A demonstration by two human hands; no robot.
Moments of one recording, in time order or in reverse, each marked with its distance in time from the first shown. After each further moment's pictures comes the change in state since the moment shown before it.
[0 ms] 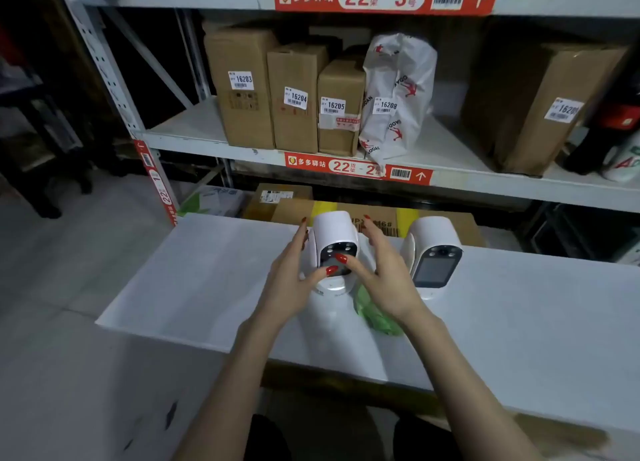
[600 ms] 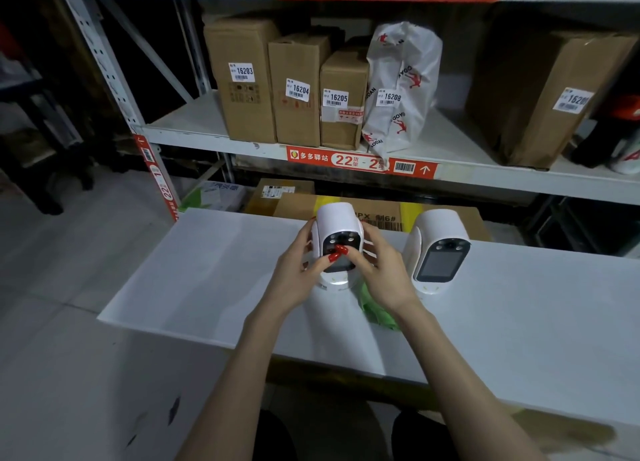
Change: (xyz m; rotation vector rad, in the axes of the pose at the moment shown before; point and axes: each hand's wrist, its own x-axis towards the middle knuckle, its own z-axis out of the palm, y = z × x) left_hand 0.004 0.001 0.002 -0.184 -0.061 -0.044; right_hand 0.004 0.000 0.012 0.227 0.051 0.026
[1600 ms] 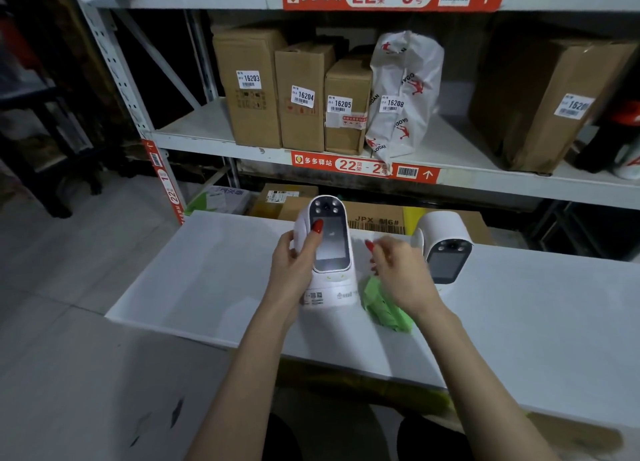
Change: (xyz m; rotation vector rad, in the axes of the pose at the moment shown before) left_hand -0.021 0.037 0.000 -0.470 0.225 -0.262; right_hand -0.006 -0.013 -0.020 -0.348 0.044 0.054
